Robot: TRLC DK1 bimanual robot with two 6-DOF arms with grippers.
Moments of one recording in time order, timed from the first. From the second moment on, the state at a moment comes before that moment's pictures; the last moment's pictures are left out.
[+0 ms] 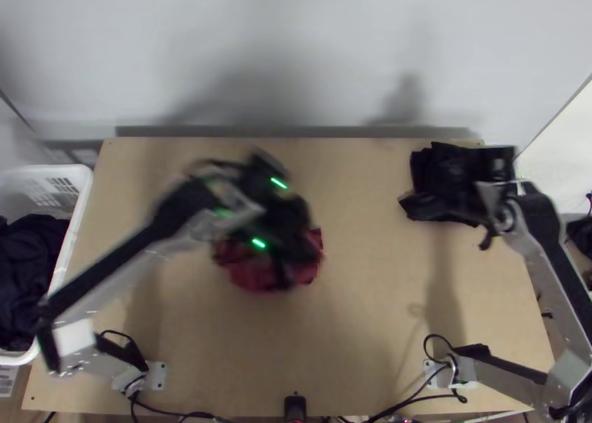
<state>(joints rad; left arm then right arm) -0.88 1.67 1.92 -1.14 0.47 0.31 0.15 1.27 1.27 -0.82 -0.12 -0.22</state>
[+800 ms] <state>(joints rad) -0.88 1.82 1.81 -0.92 0.32 0.30 0.13 1.16 1.16 -0.91 -0.12 -0.25</state>
